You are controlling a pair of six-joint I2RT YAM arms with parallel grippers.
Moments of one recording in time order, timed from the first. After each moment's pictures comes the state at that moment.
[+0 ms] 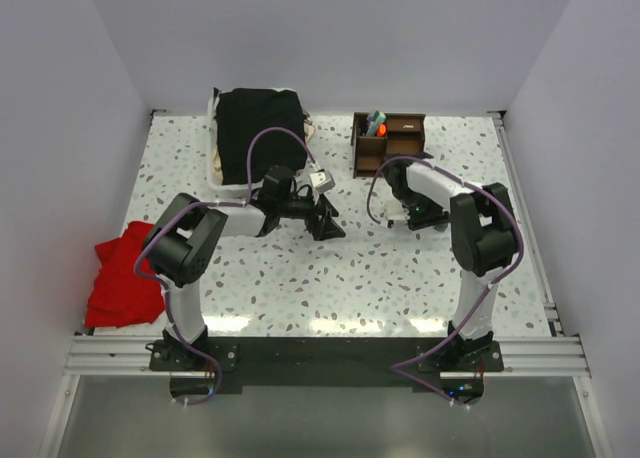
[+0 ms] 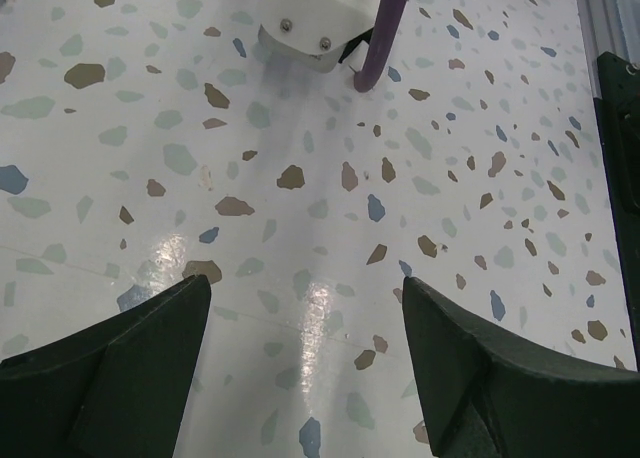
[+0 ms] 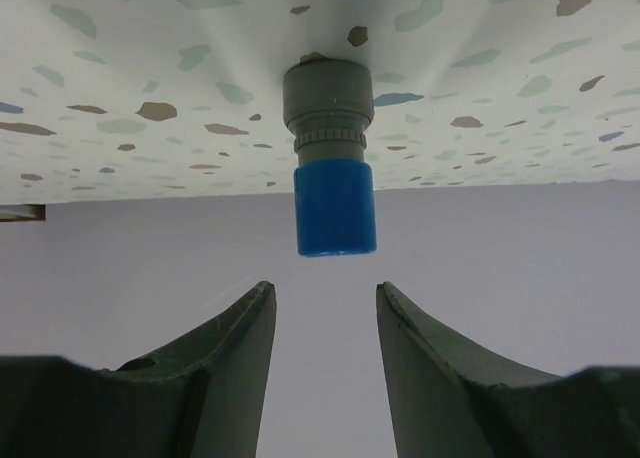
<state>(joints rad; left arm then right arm) -0.52 1.91 0.95 0.49 0.88 0.02 0.35 1.96 1.39 -1.15 0.66 -1.18</state>
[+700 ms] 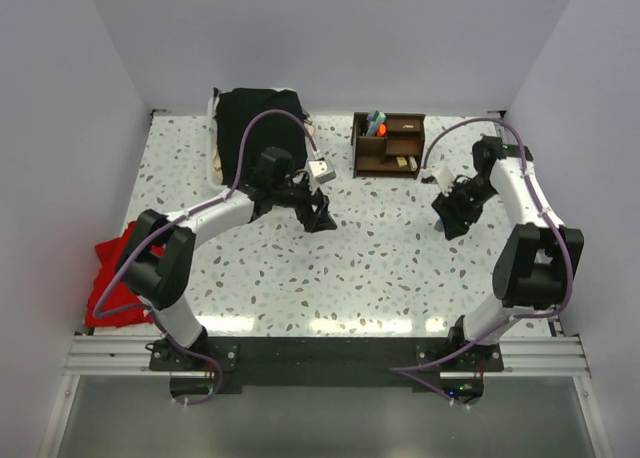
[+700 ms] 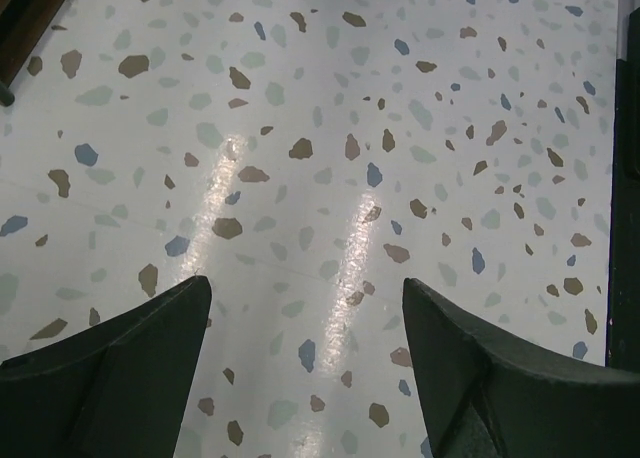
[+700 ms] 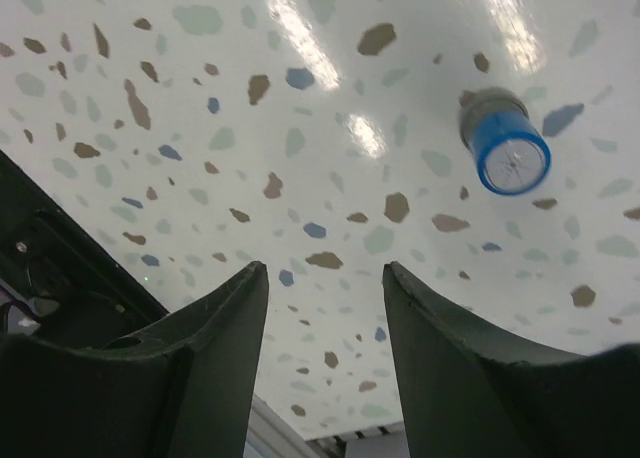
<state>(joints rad) -0.51 1.71 1.10 -0.04 0.78 0.24 -0.11 1.66 1.39 -1.28 -0.32 -1.00</state>
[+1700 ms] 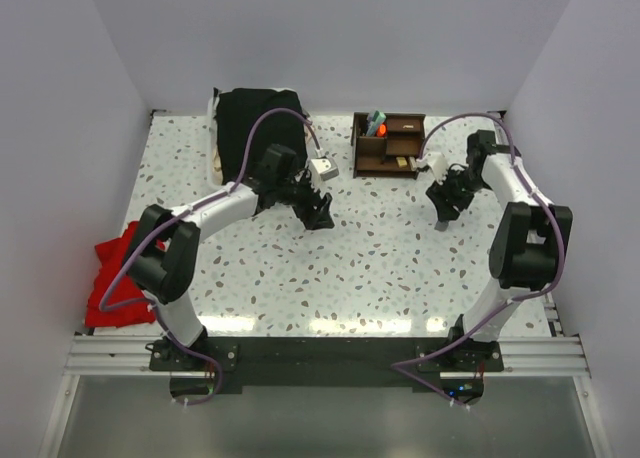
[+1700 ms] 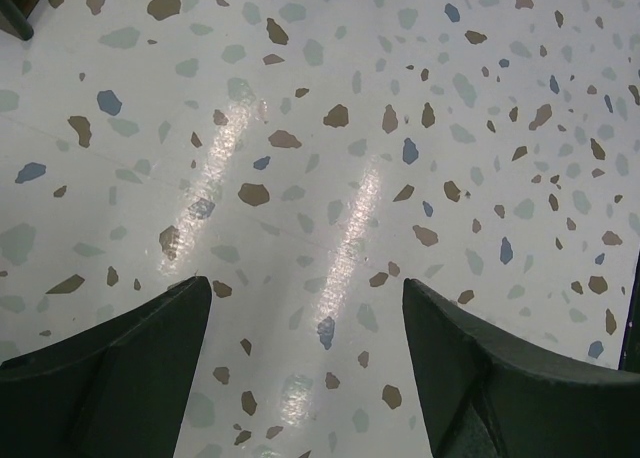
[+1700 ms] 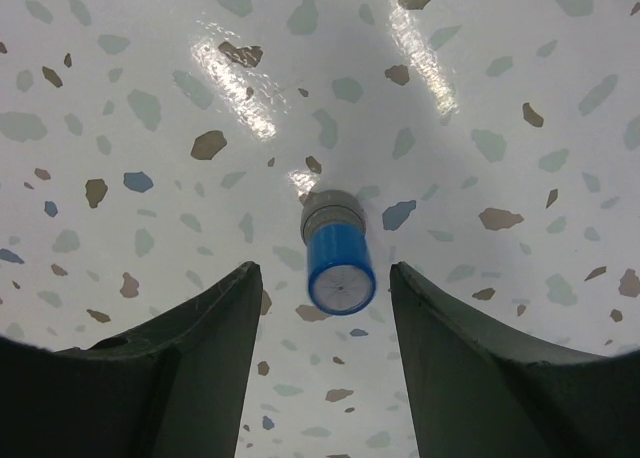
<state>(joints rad) -0.51 1.76 1.18 -0.19 0.68 0.25 -0.11 1.79 1.38 -0.98 -0.35 -1.01</state>
